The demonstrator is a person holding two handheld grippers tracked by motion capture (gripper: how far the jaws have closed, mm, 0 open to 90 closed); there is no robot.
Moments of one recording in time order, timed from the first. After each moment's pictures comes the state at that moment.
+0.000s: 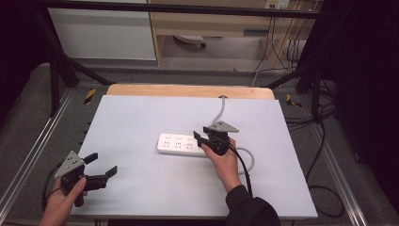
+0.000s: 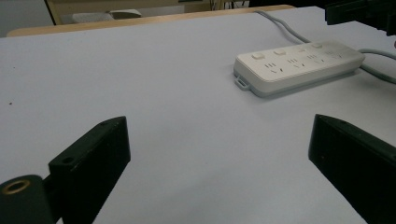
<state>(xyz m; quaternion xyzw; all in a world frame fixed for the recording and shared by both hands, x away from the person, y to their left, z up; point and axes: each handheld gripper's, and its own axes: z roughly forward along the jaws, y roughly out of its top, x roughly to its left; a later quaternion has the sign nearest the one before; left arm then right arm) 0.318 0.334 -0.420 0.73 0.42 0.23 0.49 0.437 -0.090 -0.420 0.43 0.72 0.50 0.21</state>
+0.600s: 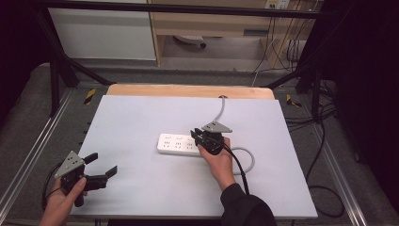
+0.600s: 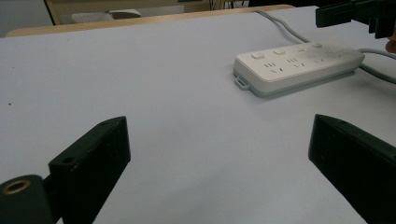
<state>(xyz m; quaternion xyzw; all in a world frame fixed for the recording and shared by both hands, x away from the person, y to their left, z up) 0.318 0.334 -0.420 0.73 0.42 0.23 0.49 0.439 -0.075 -0.424 0.40 0.74 0.50 0.21</state>
